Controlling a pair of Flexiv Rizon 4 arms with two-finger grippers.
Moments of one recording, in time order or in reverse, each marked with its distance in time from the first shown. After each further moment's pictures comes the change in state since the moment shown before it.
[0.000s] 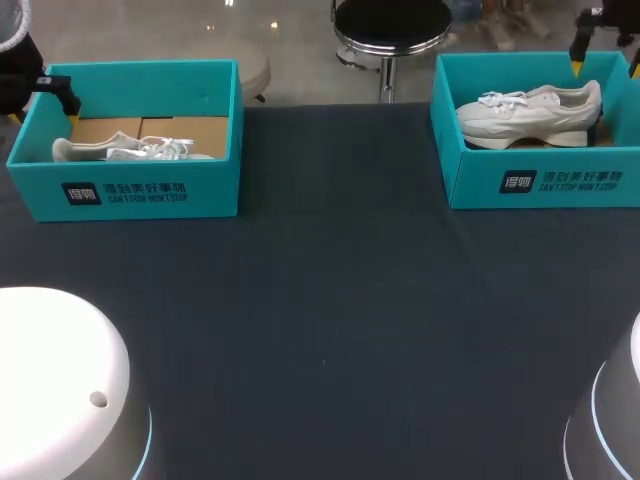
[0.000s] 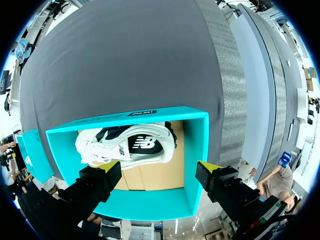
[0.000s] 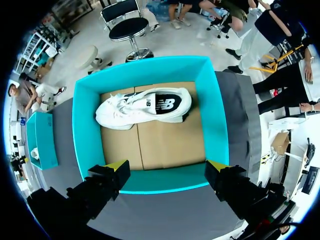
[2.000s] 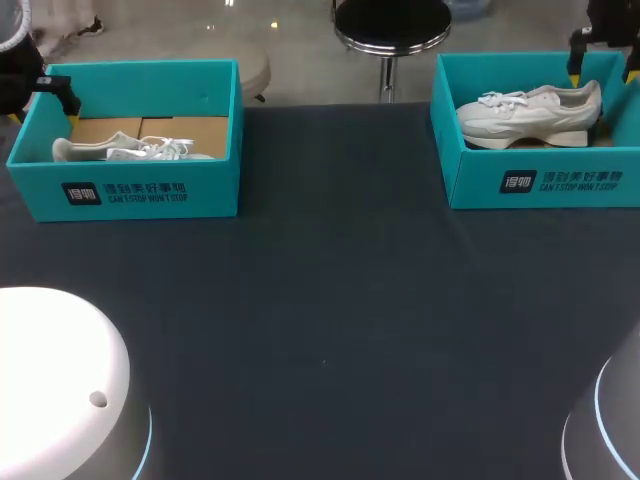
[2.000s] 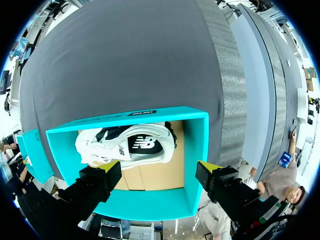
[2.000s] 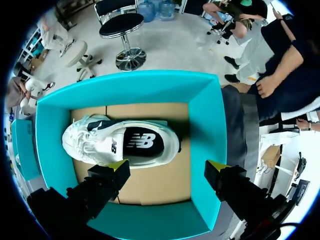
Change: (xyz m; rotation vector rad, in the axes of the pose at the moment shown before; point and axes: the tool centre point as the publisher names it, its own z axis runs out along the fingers) left arm 0.000 0.000 0.000 0.000 0.000 0.000; right arm -0.037 0.090 0.087 -0.013 -0.101 -0.081
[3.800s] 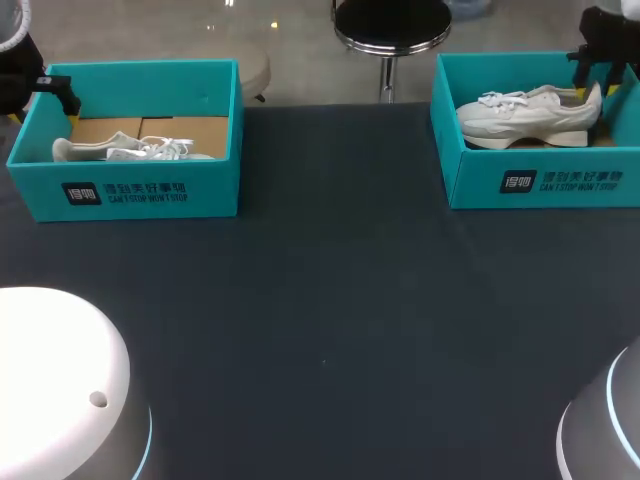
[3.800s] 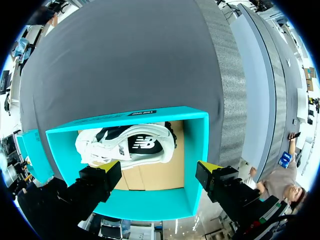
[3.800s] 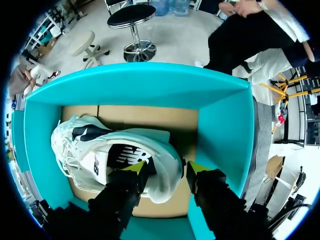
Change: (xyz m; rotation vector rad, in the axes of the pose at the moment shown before) left arm 0.000 0.000 0.000 0.000 0.000 0.000; right arm -0.004 0.021 0.050 0.036 0.045 -0.083
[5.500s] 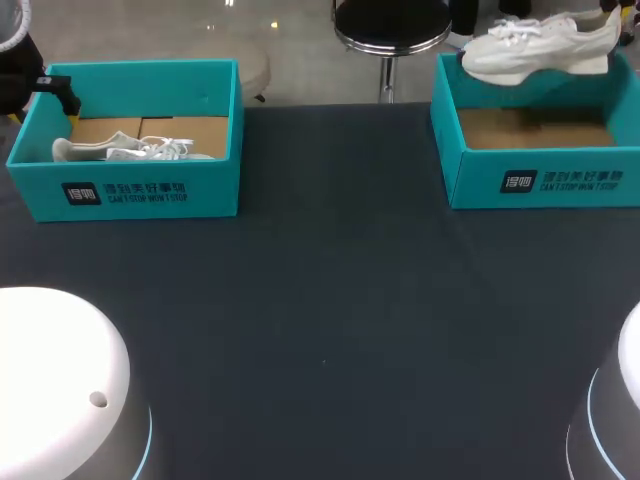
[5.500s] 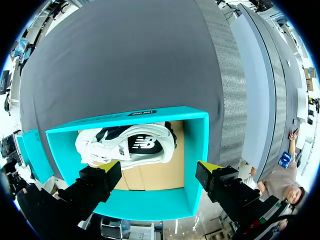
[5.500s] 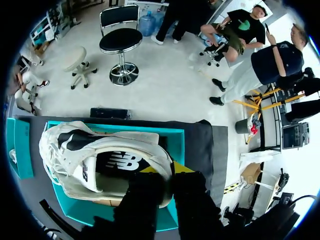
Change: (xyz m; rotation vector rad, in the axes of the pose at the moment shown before) left arm 0.000 0.000 0.000 0.000 0.000 0.000; right arm -0.018 0.038 -0.153 -0.152 -0.205 0.005
